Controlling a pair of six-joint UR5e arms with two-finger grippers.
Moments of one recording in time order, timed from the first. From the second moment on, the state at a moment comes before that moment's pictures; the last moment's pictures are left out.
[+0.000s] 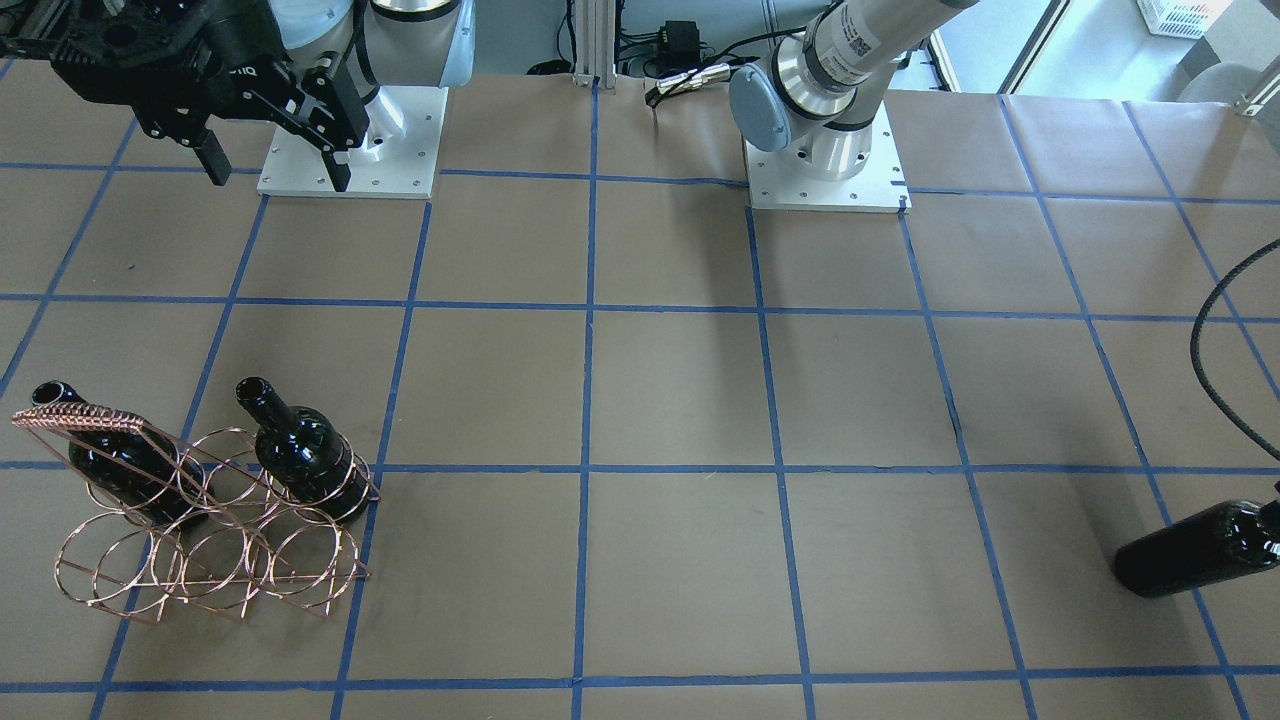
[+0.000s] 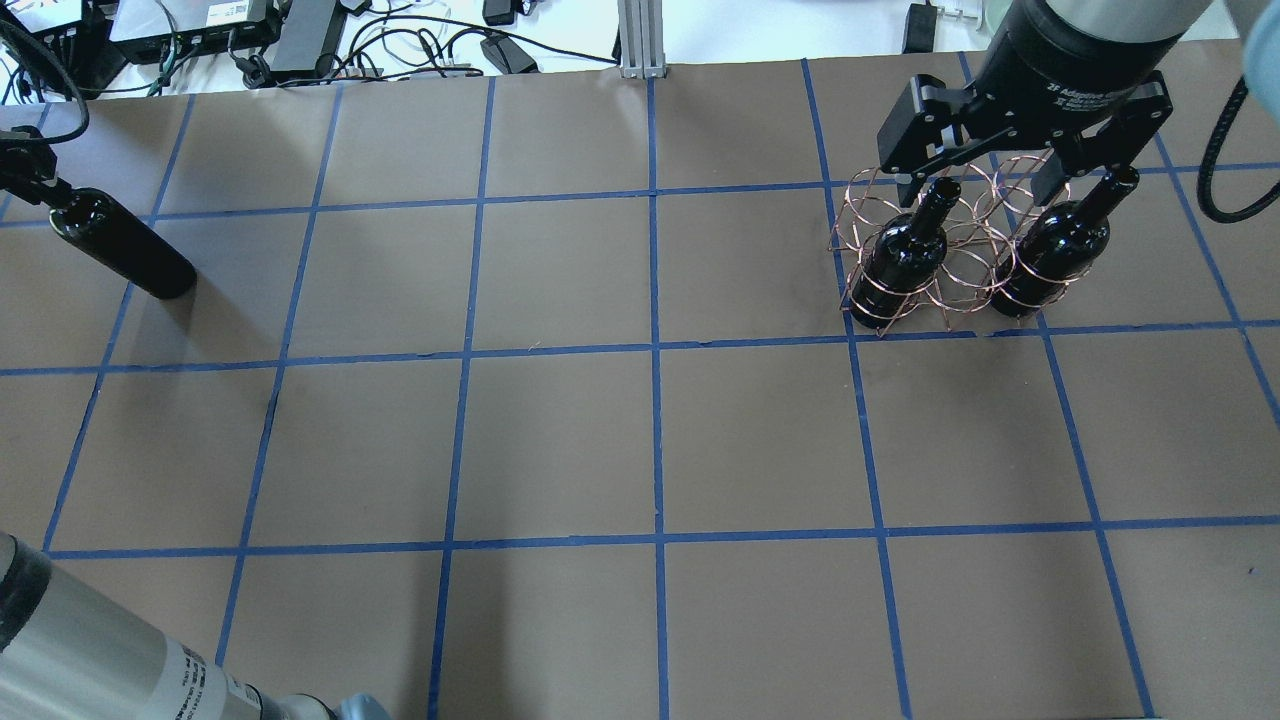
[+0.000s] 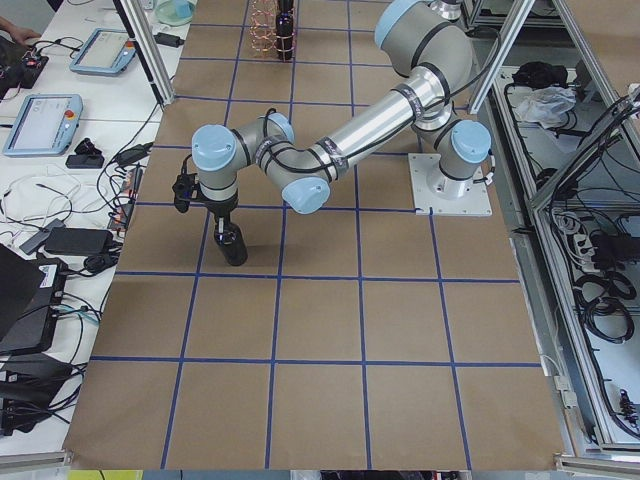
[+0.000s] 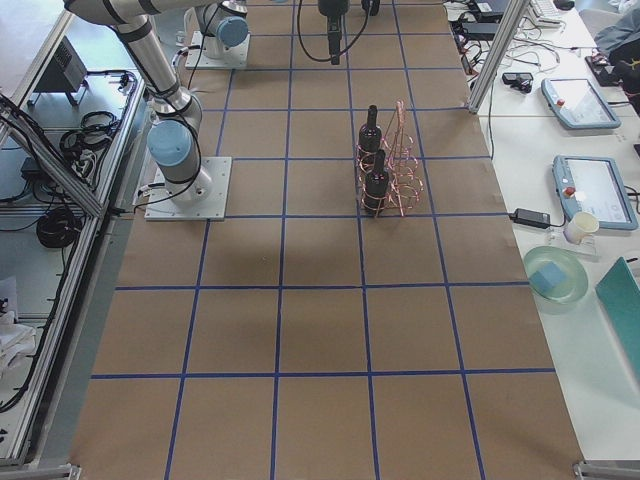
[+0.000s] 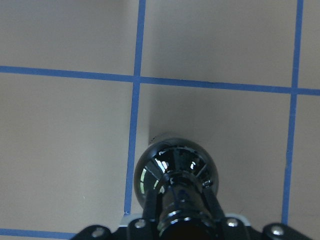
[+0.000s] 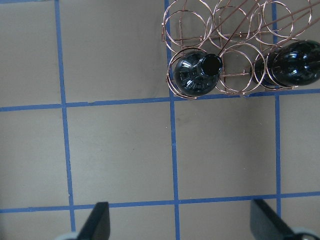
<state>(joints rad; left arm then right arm) -0.94 -2.07 -1.25 -1.29 1.46 0.55 1.59 -1.66 1.51 -1.51 -1.57 0.06</state>
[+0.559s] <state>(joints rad) -1.09 -1.96 -1.30 -1.32 1.46 0.47 1.59 -1.66 1.51 -1.51 -1.57 0.06</state>
